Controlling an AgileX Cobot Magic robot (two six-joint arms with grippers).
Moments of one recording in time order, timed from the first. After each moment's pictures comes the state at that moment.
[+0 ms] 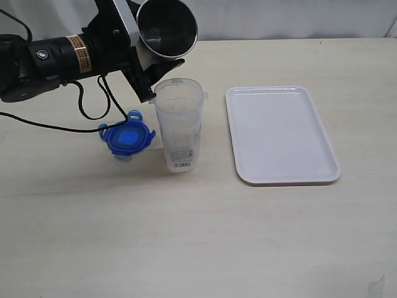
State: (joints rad) left arm -0.31 1.89 -1.00 0.88 -0.79 0.06; right arm 0.03 0.00 0.00 -0.06 0.35 0.01
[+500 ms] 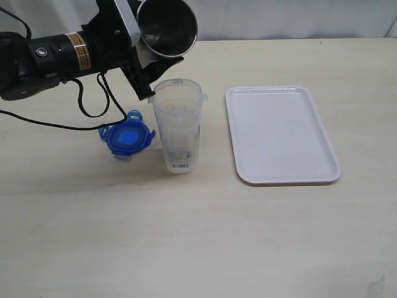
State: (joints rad) left arm -0.31 1.88 -1.00 0.88 -0.79 0.11; right arm 0.03 0.00 0.00 -0.06 0.35 0.01
